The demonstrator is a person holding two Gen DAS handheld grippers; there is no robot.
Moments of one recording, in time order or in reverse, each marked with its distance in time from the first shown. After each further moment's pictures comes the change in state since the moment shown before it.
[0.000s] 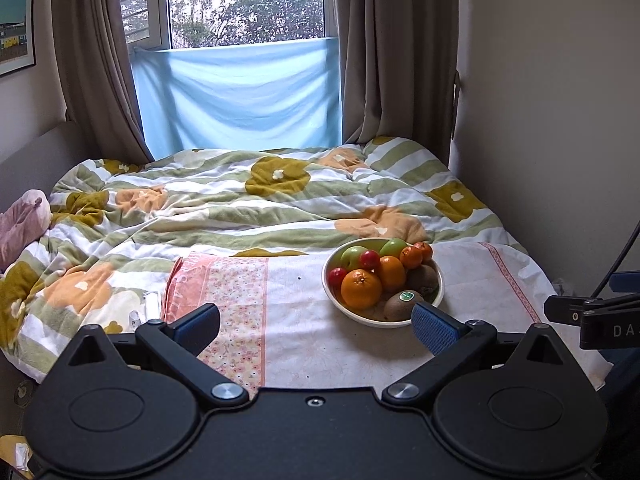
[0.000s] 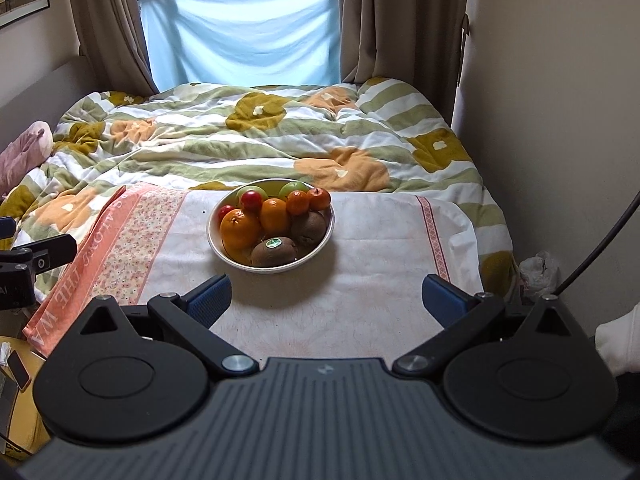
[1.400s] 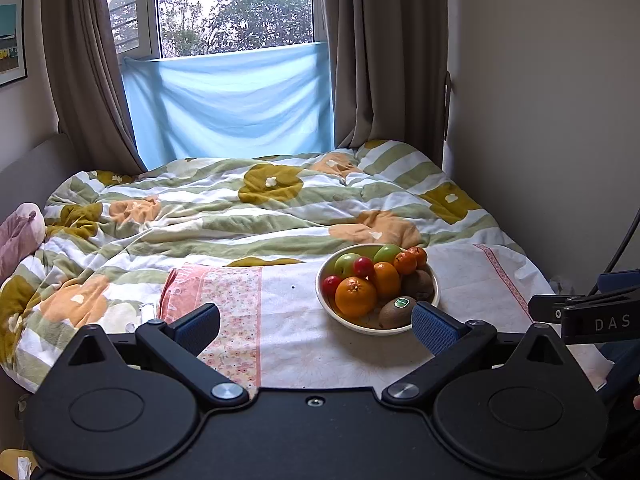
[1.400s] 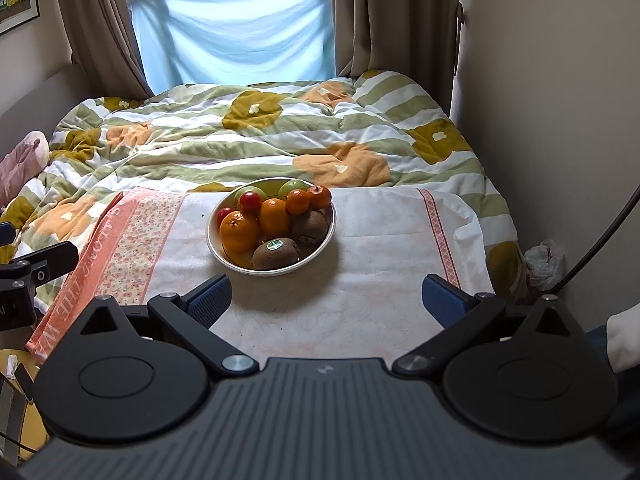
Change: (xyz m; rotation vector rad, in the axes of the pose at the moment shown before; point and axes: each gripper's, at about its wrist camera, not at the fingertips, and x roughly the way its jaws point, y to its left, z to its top) left arm 0.003 -0.006 0.004 0.032 -0.016 -0.008; right arm 0.007 -0.003 0.002 0.022 0.007 0.009
